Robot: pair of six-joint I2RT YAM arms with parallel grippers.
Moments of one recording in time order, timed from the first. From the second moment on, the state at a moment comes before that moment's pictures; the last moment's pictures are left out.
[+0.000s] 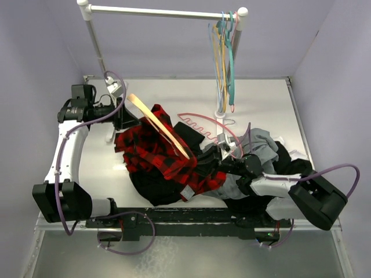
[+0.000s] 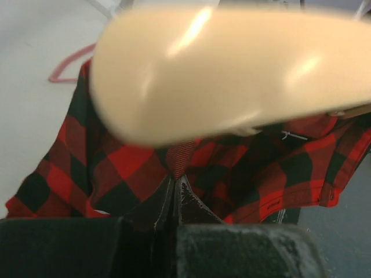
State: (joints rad) left arm 0.10 1.33 1.32 -0.85 1.18 0.42; right arm 0.77 1.29 0.28 1.43 -0.65 0.57
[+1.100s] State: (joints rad) left arm 0.05 1.39 1.34 -0.86 1.20 0.67; right arm 0.77 1.22 0.30 1.43 -0.85 0.57
